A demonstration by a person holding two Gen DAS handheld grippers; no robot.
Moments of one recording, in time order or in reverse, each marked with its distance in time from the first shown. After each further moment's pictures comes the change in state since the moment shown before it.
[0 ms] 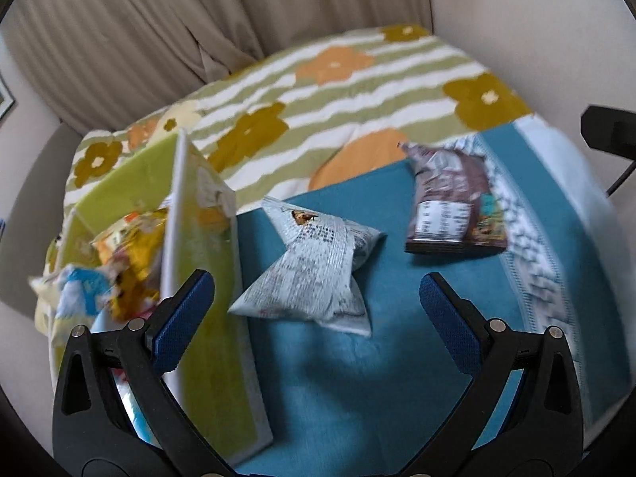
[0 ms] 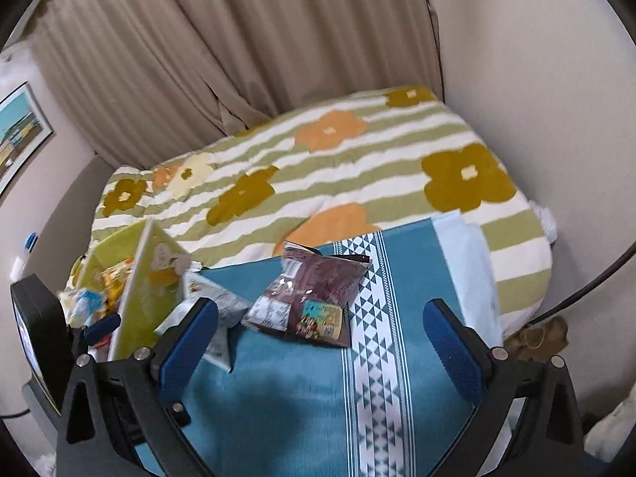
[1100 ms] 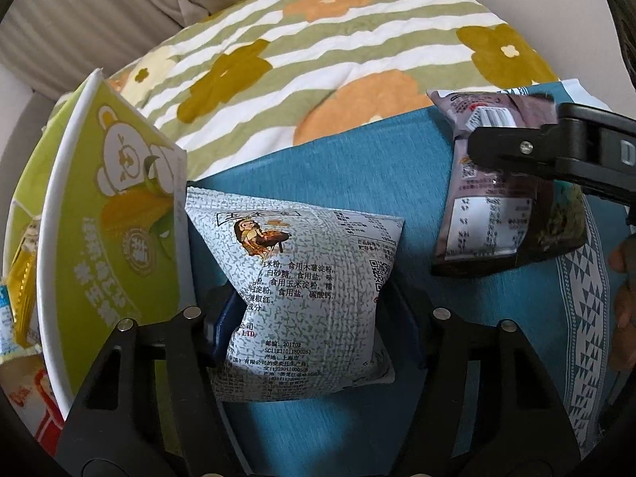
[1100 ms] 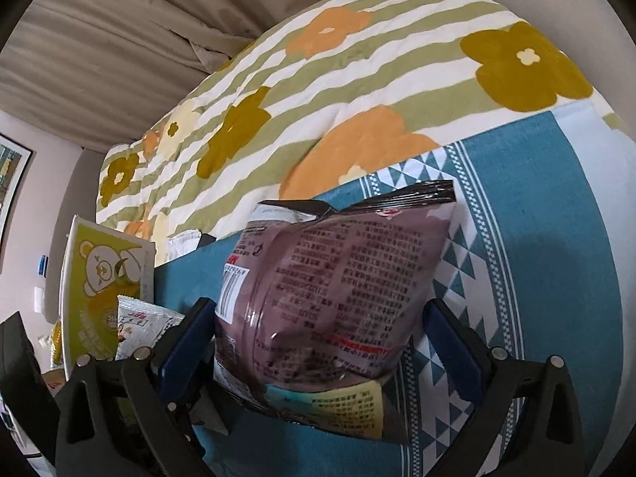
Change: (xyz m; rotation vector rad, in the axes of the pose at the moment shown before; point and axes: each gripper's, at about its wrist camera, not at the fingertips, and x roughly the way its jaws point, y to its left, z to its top) left arm 0.094 -0.005 0.010 -0.019 0.203 -0.053; right arm 0.173 -0.009 0.006 0.173 0.296 0.153
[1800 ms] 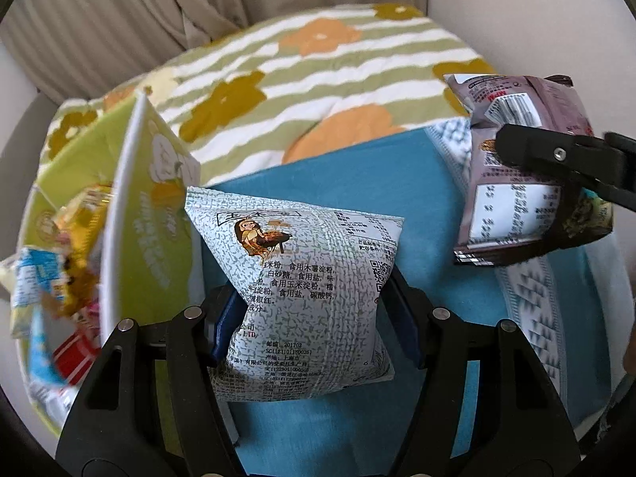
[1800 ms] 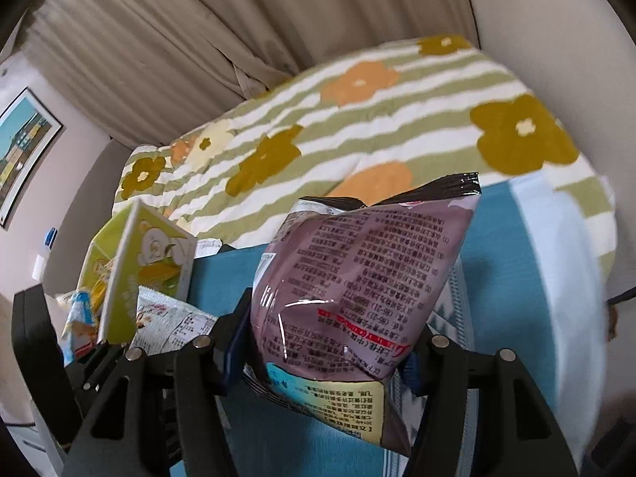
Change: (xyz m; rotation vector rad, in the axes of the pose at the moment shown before) left arm -0.077 -0.007 -0.030 -0.027 -0.135 -0.056; right arm -0.089 0.028 -0.034 -0.162 -0.171 -0.012
